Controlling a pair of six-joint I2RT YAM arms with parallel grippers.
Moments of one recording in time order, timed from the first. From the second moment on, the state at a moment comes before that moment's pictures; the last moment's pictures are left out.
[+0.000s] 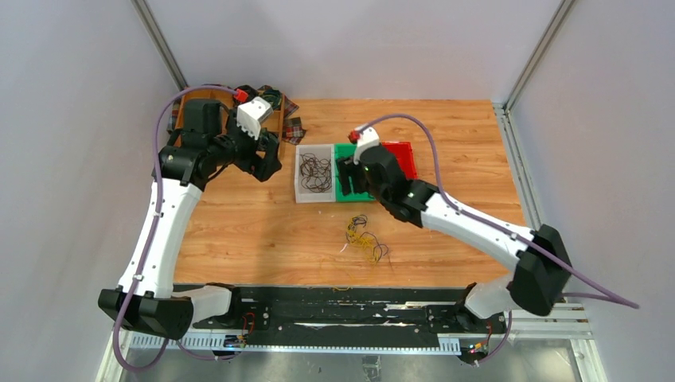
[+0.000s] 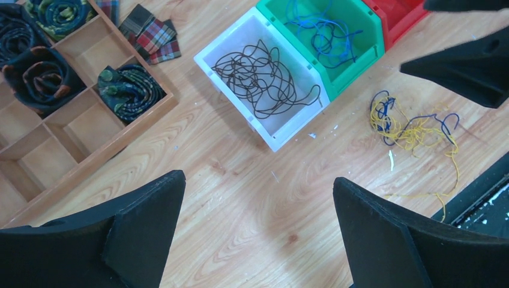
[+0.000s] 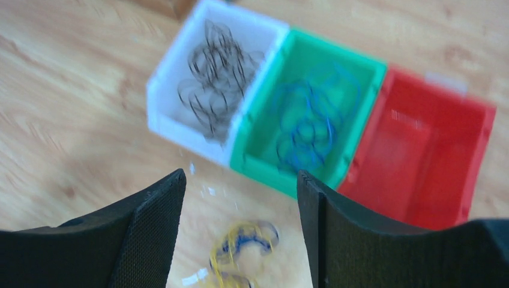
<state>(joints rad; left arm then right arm) -0.16 1.21 1.46 -0.88 0.42 0.33 0.87 1.47 1.19 -0.13 0.31 0.17</state>
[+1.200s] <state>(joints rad) -0.53 1.43 1.23 -0.89 0.46 0.44 0.87 1.12 0.47 -0.12 0.13 0.50</state>
